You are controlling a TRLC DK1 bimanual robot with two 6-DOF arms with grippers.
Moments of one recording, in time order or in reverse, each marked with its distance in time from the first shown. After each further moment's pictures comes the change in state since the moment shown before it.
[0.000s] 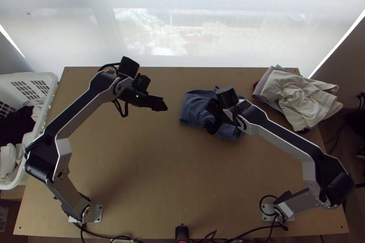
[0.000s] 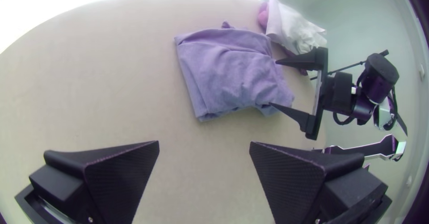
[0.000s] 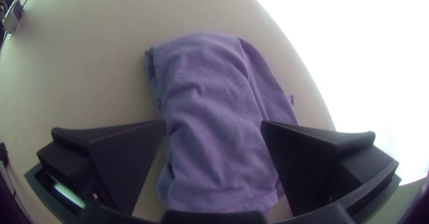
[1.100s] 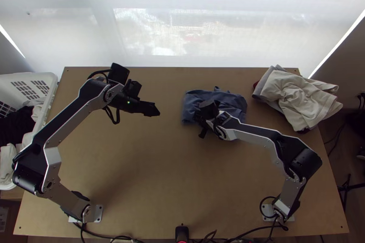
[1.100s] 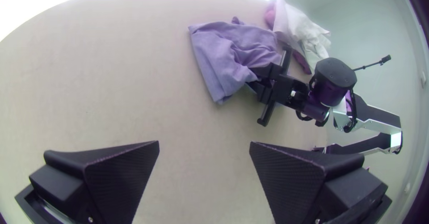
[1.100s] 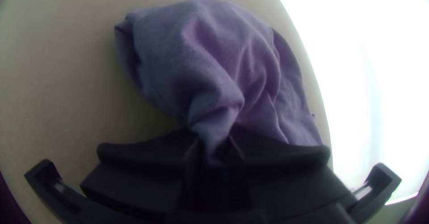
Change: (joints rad) left arm 0.045 -0.114 -0.158 0.031 0.000 0.000; right arm 0.061 0.302 -0.094 0.396 0.206 -0.152
